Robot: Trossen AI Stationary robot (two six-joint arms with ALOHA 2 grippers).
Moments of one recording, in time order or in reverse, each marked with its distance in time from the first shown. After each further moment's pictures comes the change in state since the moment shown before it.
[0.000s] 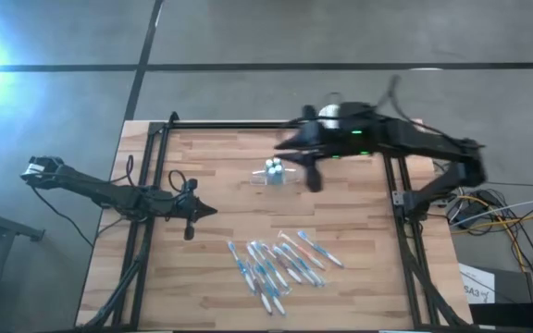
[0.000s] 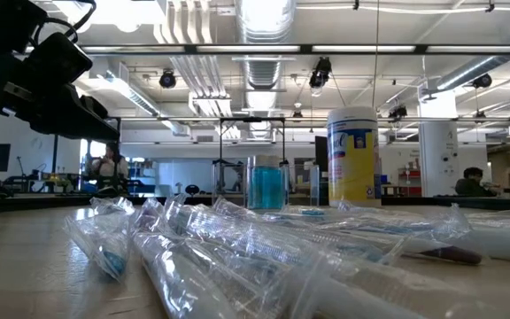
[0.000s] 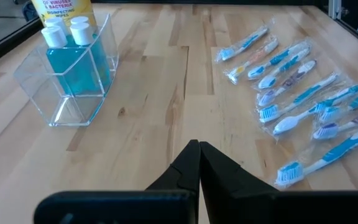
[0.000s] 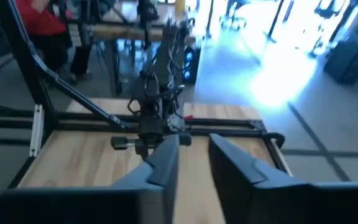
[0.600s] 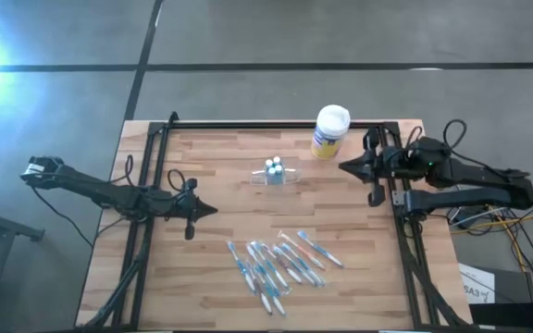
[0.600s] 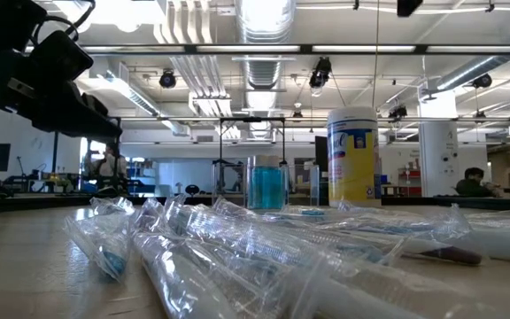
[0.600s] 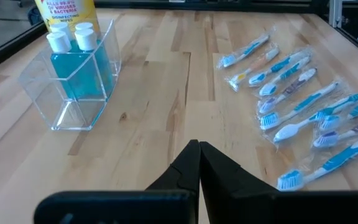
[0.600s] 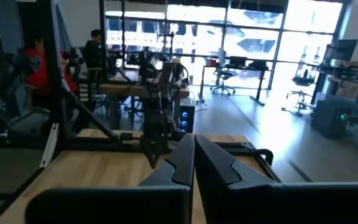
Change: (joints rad) left arm 0.000 0.000 0.000 0.021 -0.010 -0.007; right arm -0.066 -0.820 -1.043 0.555 -0.066 0.021
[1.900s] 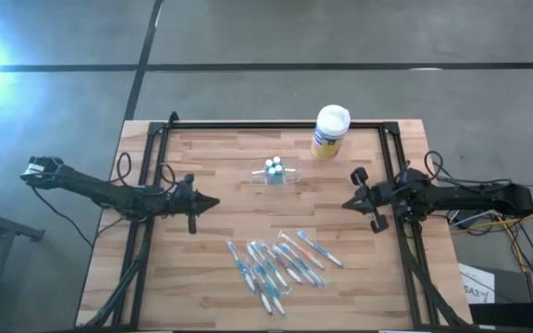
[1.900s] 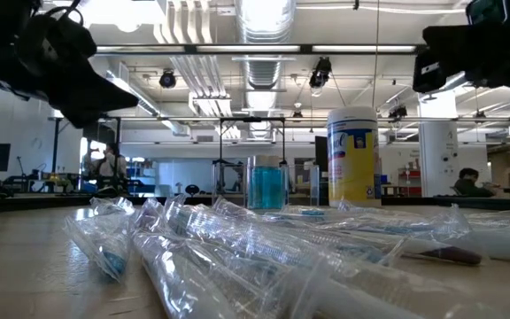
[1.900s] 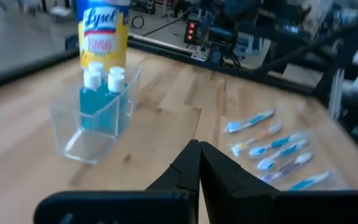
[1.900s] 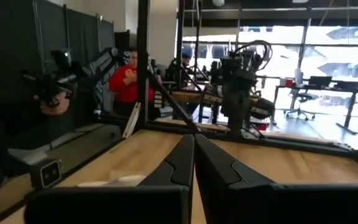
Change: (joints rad) left arm 0.000 -0.001 0.000 0.187 -0.107 -0.187; right arm -0.031 -0.173 -0.668 0.618 -0.348 0.081
